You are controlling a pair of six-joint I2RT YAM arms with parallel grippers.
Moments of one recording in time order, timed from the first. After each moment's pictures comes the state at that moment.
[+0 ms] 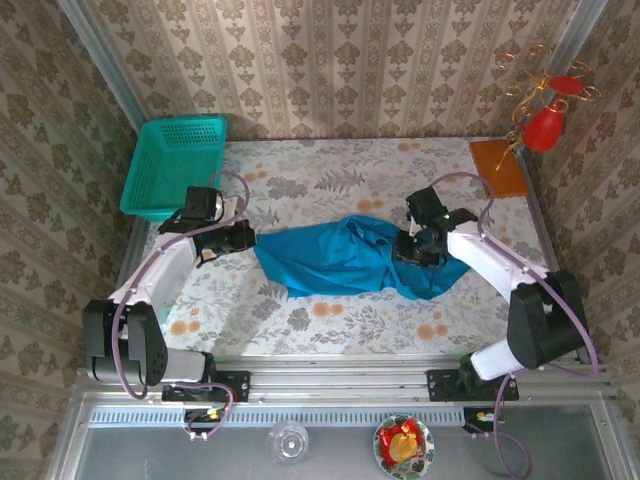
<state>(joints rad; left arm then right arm) -0.17 1.36 0.96 -0.61 0.44 -0.24 0.32 1.50 1.04 -0.77 -0.14 0.50</state>
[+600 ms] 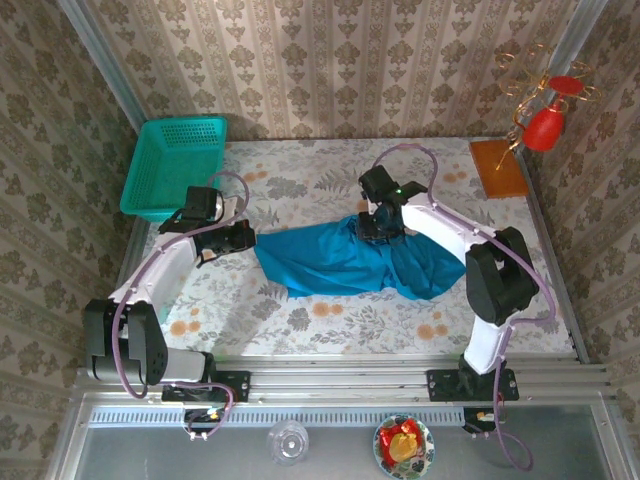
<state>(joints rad) -0.17 1.36 0.96 -0.61 0.44 -0.25 0.48 1.81 1.42 -0.79 0.02 0.35</state>
